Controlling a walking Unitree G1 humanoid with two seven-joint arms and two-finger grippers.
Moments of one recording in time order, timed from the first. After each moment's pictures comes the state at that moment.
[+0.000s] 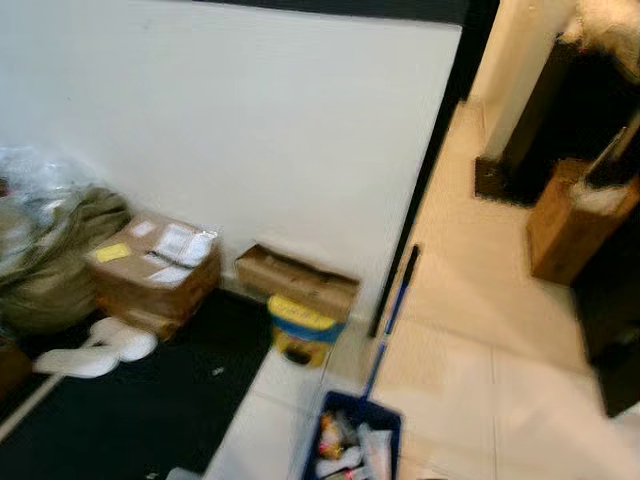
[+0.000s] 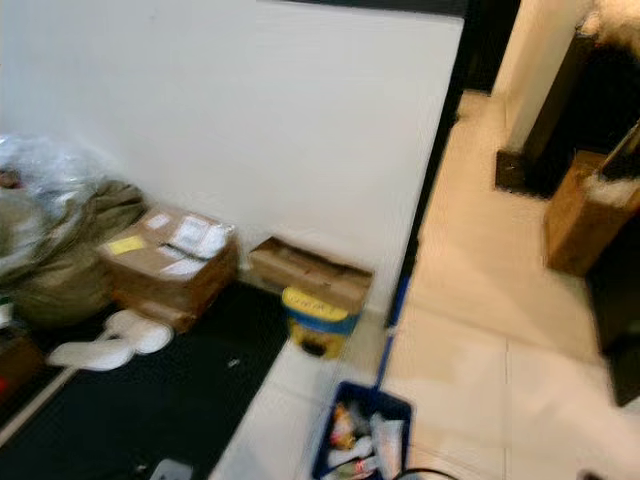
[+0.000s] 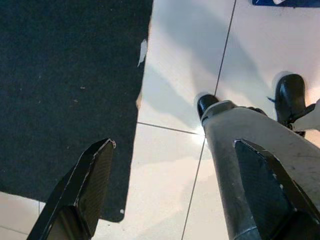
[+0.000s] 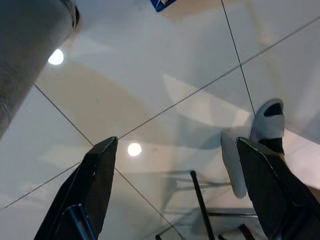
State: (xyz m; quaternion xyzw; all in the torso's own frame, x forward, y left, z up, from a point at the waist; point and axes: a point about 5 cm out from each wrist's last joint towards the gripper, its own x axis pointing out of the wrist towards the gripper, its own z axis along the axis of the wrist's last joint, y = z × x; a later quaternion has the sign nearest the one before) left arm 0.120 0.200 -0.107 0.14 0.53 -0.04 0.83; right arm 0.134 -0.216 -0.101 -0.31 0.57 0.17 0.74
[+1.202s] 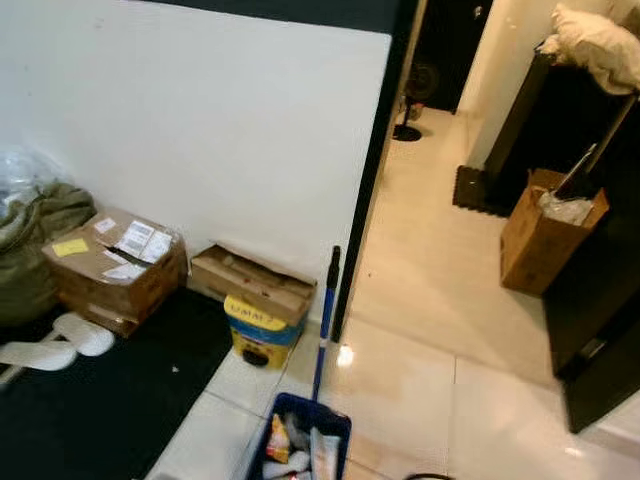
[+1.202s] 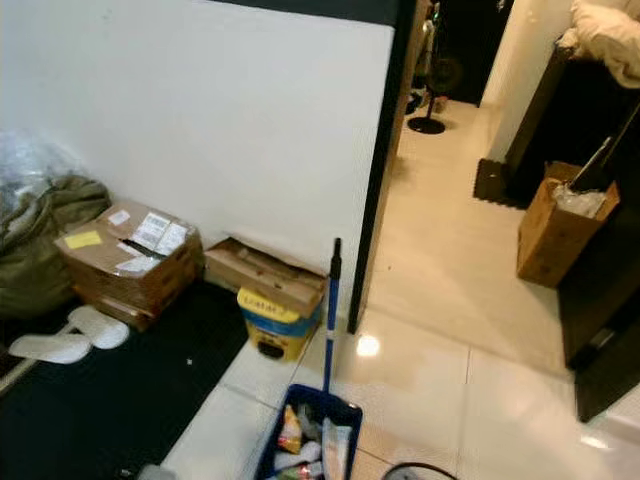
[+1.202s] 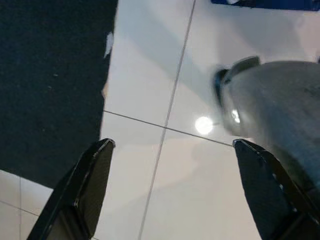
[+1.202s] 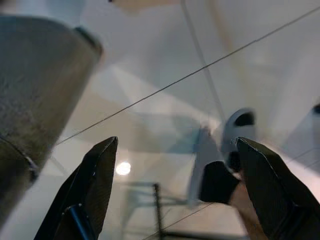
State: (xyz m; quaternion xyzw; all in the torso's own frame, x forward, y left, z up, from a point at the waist) left arm 0.111 0.210 -0.107 0.15 0.55 -0.04 0.82; right arm 0.144 -0.210 -0.098 -0.30 0.54 0.19 0.76
